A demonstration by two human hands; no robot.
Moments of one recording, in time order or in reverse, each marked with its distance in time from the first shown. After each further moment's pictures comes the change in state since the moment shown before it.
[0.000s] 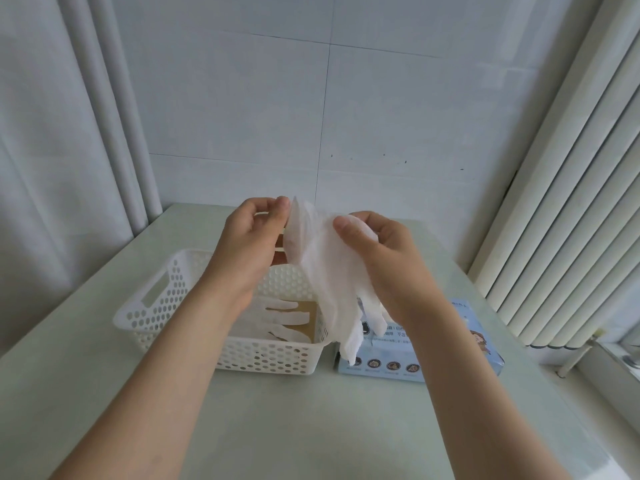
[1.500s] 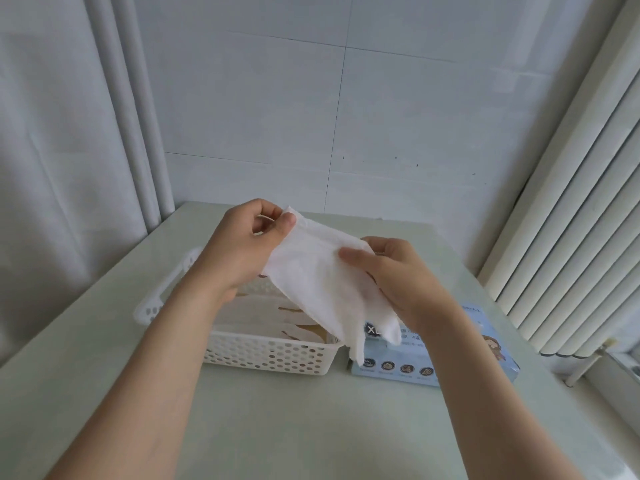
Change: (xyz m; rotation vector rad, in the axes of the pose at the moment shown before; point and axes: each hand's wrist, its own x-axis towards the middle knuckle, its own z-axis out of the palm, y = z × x) left_hand 0.018 -0.008 -0.042 0.311 -0.055 0.065; right_hand 0.009 0.019 -0.002 -0.087 -0.129 0.162
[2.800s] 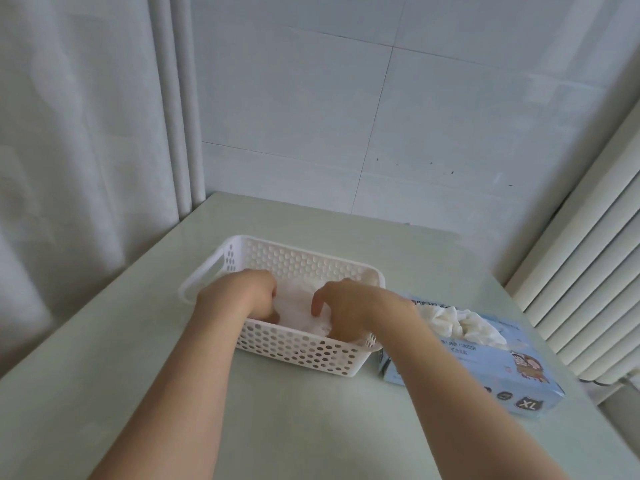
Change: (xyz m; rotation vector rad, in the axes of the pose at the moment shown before) left_hand -0.001 -0.062 -0.032 1.076 -0.473 -0.429; right_hand 0.044 0.018 0.093 -1.290 -0.511 0.152
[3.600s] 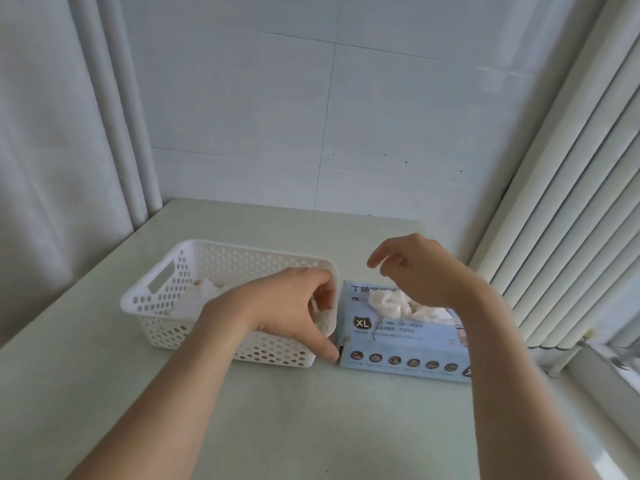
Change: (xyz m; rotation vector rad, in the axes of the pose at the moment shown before) left_hand -0.047 0.093 0.003 -0.184 -0.018 0.614; right_hand -0.102 0.117 -0.031 0.408 0.522 0.068
